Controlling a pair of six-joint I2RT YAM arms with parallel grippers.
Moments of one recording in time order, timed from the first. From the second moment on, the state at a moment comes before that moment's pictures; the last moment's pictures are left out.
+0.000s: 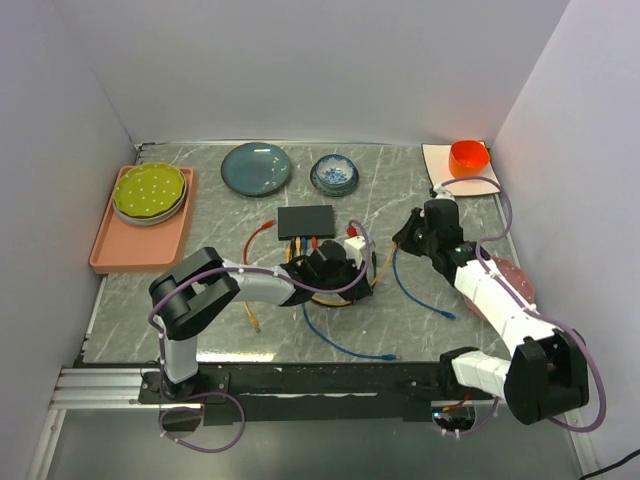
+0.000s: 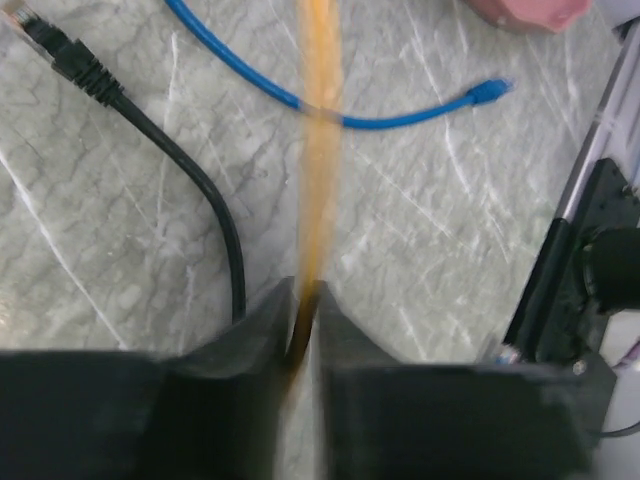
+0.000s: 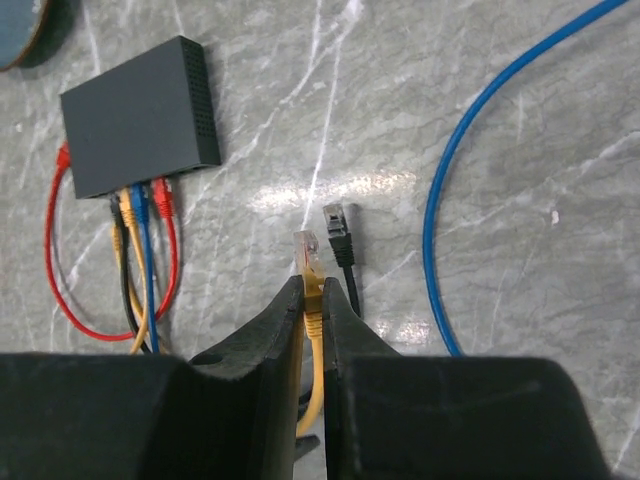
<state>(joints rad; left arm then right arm) -0.99 1.86 0.96 0.41 0.24 -0.45 0.25 1.17 0.79 -0.30 -0.02 0.57</state>
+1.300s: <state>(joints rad) -0.68 1.80 0.89 0.99 0.53 -1.28 0.58 1.17 0.60 0.15 -0.26 0.62</state>
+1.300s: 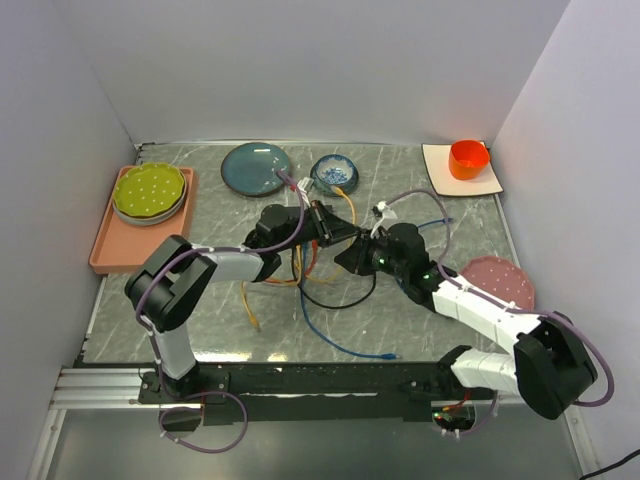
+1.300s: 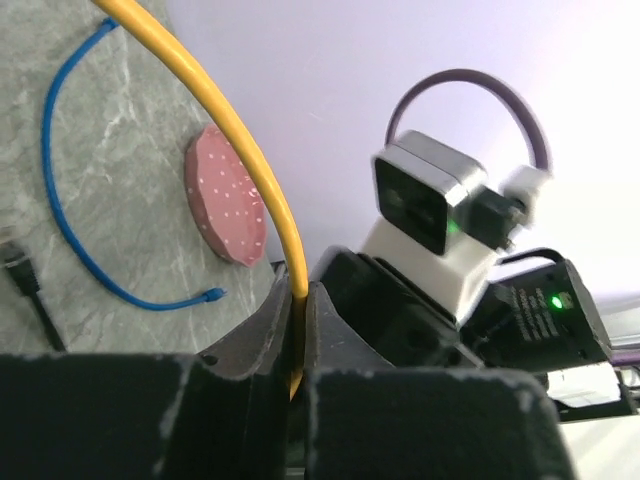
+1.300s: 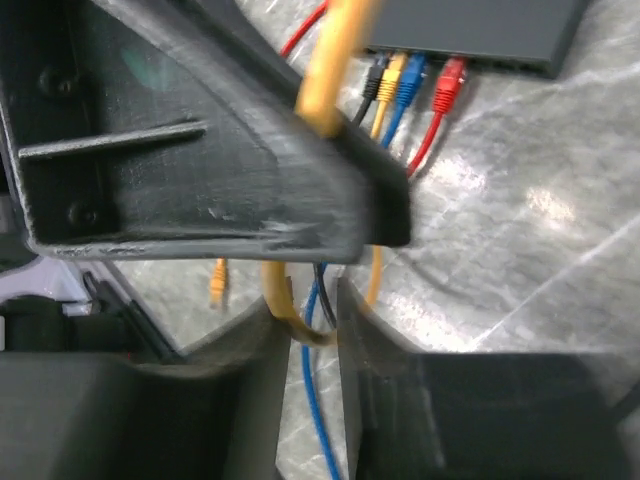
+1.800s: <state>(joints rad) -0.63 1.42 0.87 0.54 0.21 -0.96 0.66 1.01 0.83 -0.25 0.16 0.46</state>
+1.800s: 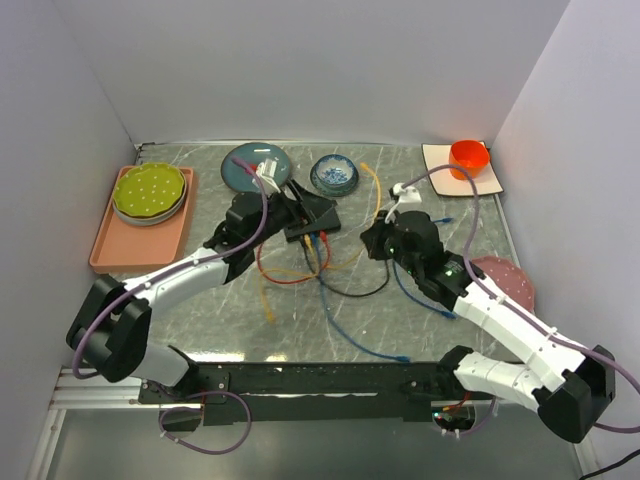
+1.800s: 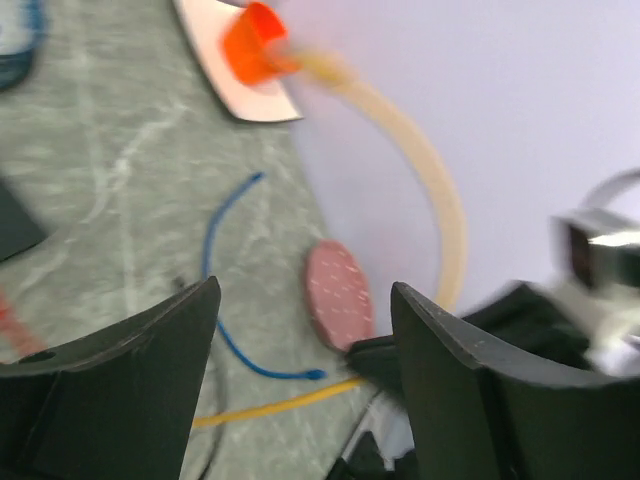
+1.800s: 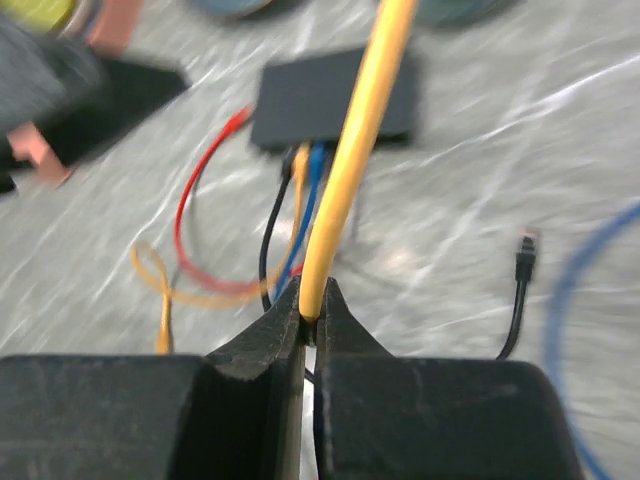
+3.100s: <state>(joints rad) -0.77 1.80 0.73 0.54 0.42 -0.96 0.69 1.40 0.95 -0.58 0.49 0.39</state>
